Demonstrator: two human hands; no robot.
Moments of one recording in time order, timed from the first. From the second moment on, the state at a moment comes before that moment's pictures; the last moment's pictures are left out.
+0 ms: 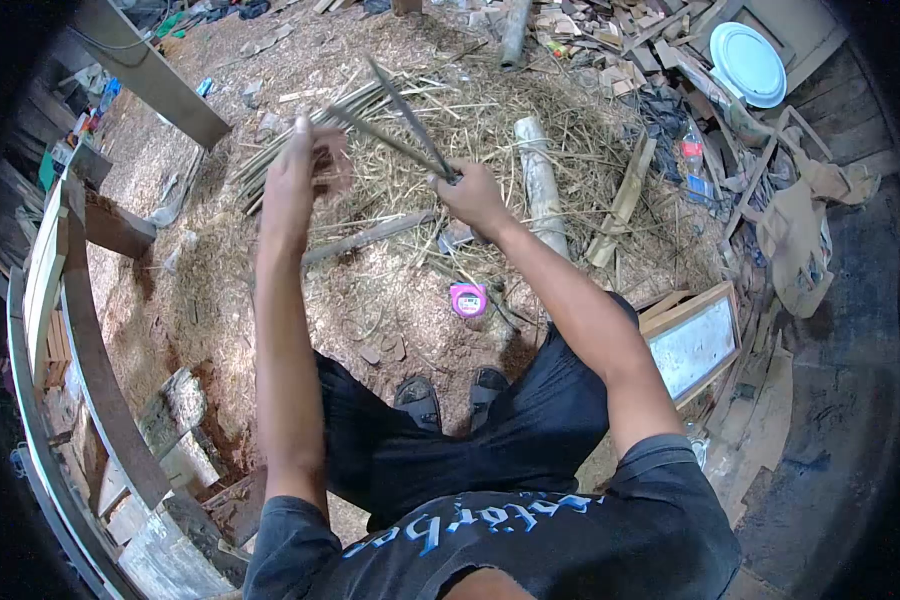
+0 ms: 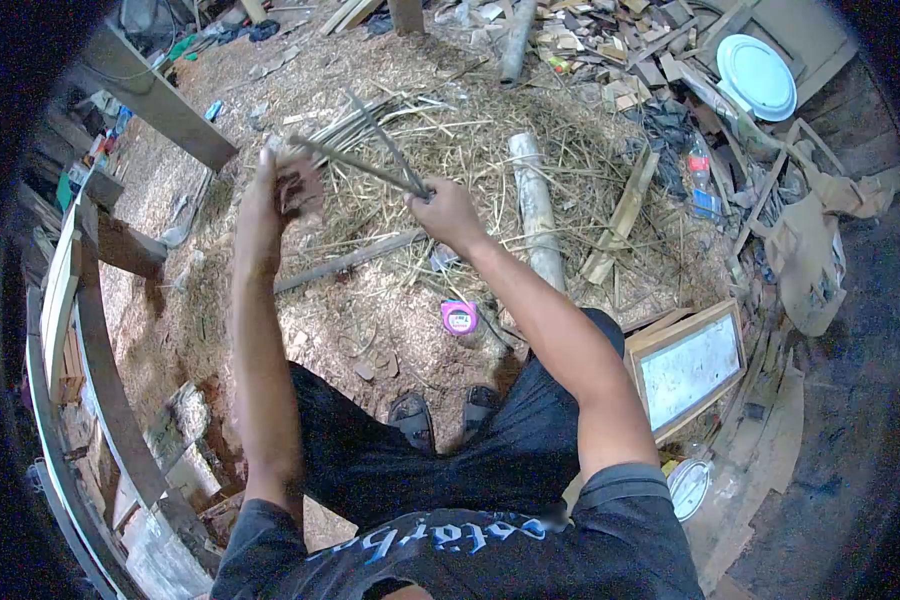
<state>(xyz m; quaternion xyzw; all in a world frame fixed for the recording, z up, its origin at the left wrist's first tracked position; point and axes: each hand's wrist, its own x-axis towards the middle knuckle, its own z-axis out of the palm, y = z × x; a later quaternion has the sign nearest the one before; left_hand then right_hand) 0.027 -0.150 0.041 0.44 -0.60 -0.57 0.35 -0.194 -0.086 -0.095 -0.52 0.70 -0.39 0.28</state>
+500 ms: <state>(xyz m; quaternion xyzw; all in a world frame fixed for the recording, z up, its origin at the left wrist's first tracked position) -0.048 -0.154 -0.010 0.26 -0.69 -0.39 0.55 -0.198 -0.063 -0.123 -0.51 0.68 -0.43 0.31</state>
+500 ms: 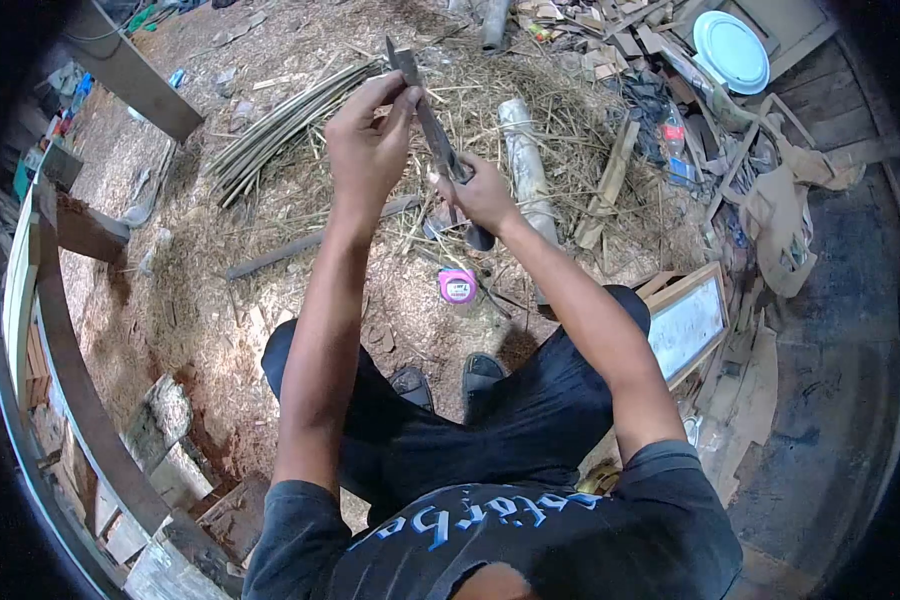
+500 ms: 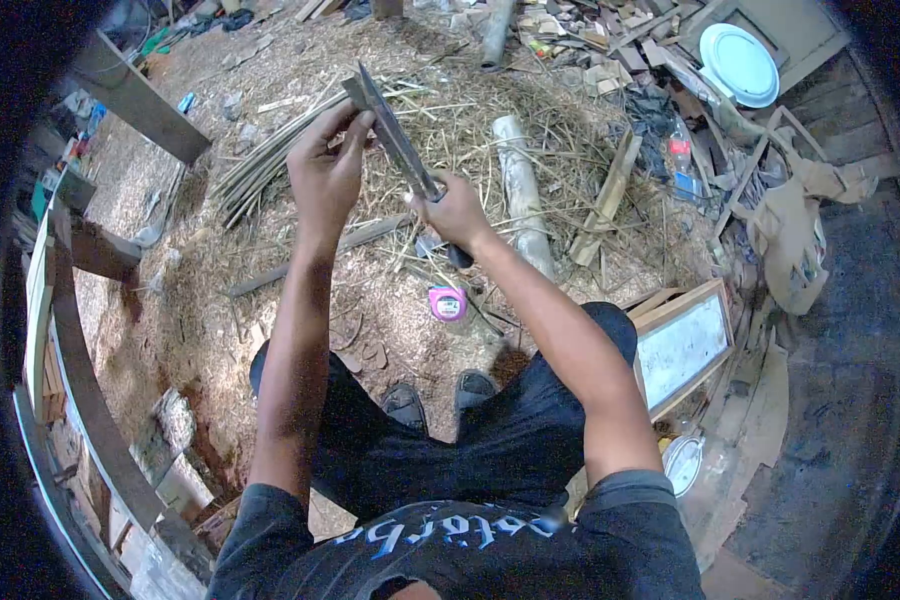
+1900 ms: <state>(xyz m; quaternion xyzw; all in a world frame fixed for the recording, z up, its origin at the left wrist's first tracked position) -0.078 -0.166 -0.015 0.26 -0.74 -0.24 0.58 -0.179 -0.029 -0.051 -0.54 0.67 -0.48 0.16</state>
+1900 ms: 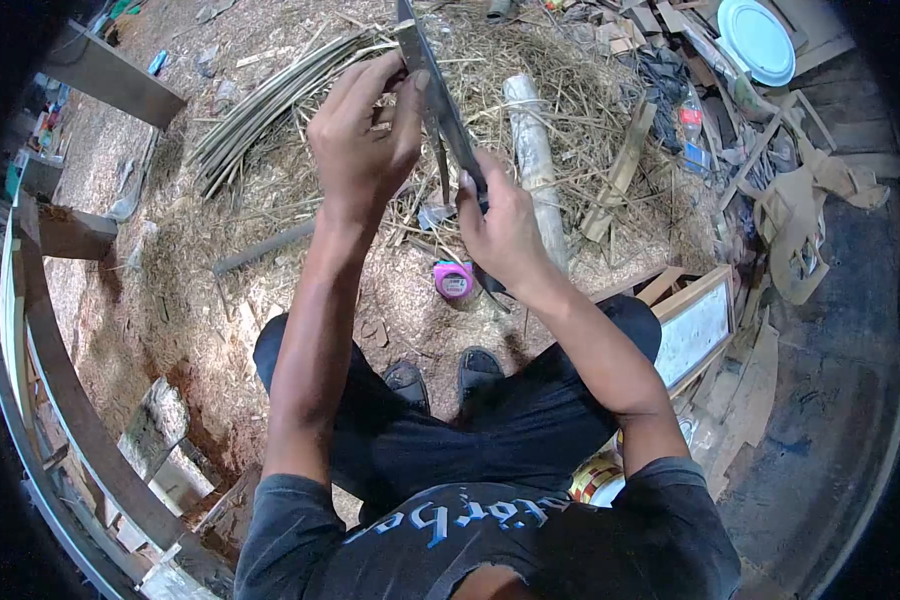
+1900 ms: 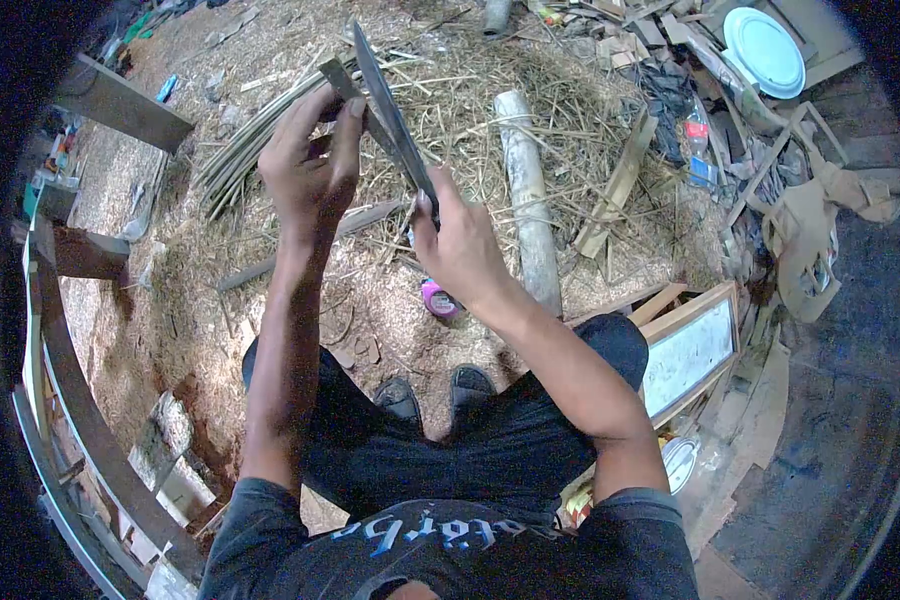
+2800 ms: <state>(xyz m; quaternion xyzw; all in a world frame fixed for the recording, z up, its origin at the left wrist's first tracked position) -0.054 -0.186 -0.030 0.28 -0.71 -0.28 0.58 -0.200 -0.022 -0.212 -0.49 0.76 -0.29 0.30</state>
